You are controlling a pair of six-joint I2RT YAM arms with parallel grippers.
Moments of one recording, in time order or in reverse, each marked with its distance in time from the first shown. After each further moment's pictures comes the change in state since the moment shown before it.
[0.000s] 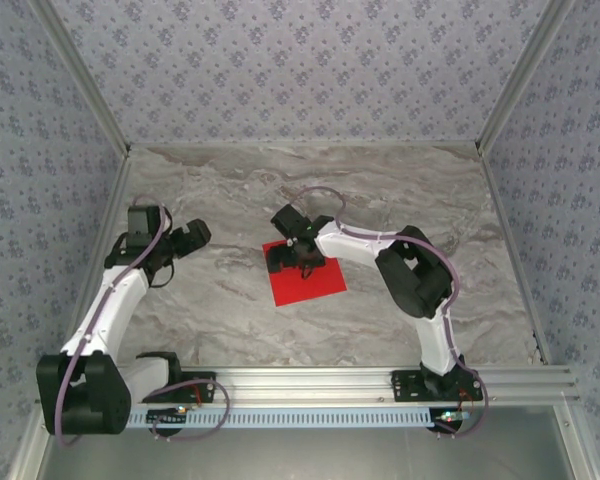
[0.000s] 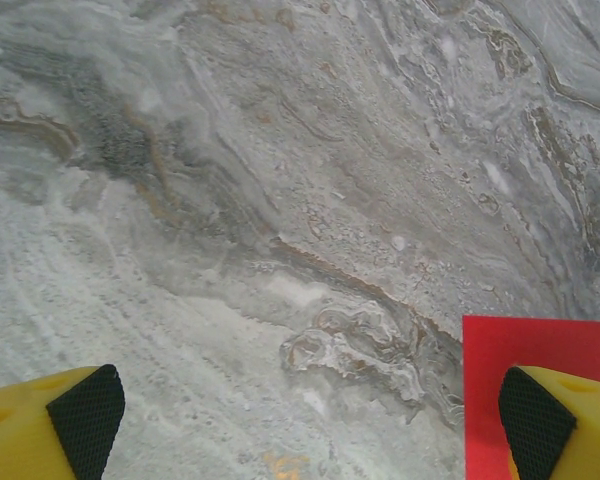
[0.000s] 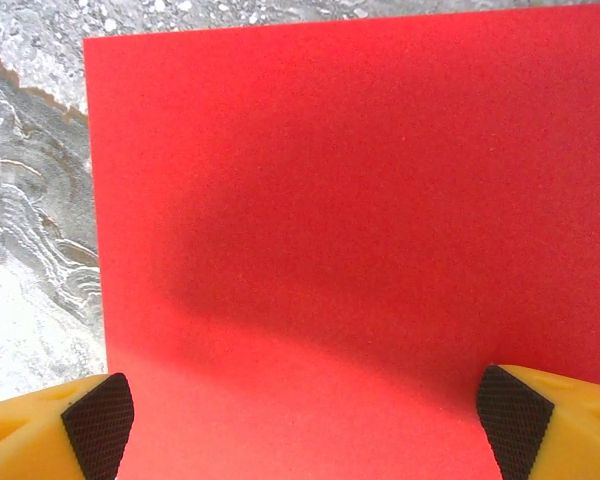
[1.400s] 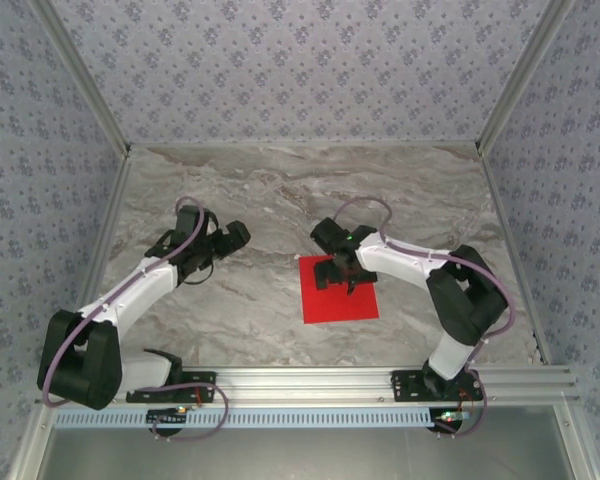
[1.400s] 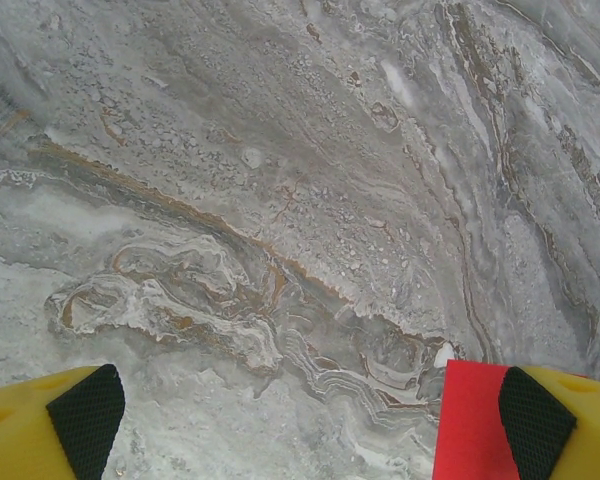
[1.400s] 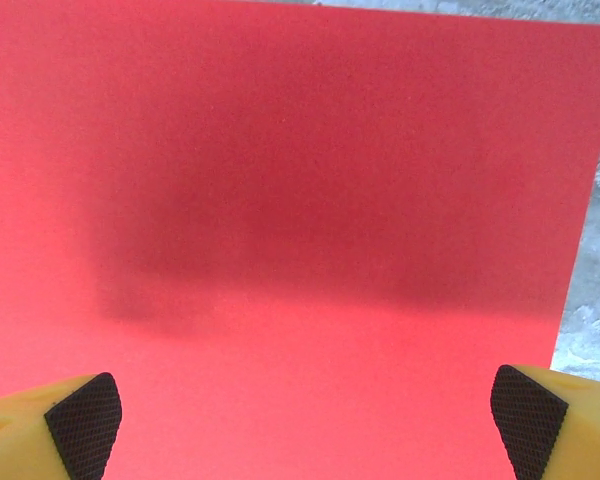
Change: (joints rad) left arm -0.302 0.147 -0.035 0.194 -0.046 -0.296; right arm -0.067 -0.320 -0.317 -0.219 0.170 0.010
